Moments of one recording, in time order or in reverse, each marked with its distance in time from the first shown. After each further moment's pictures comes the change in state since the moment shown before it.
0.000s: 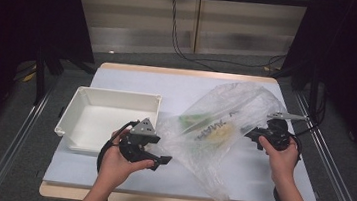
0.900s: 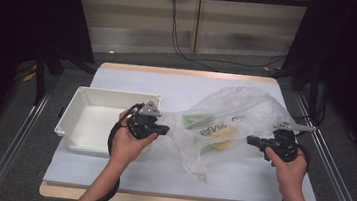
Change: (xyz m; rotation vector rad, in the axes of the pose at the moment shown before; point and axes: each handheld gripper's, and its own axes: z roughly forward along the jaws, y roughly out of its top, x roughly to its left) left arm 0.047 0.026 0.019 0.002 0.094 0.007; right arm 0.017 -0.020 -0.031 0.014 0.023 -0.014
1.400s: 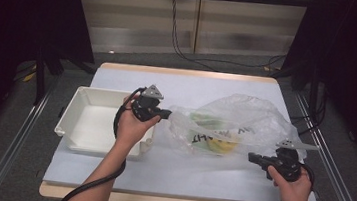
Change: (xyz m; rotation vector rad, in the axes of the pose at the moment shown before) left arm 0.036 0.023 0.016 -0.028 0.005 -0.018; right arm 0.018 -0.039 -0.017 0.041 0.009 0.043
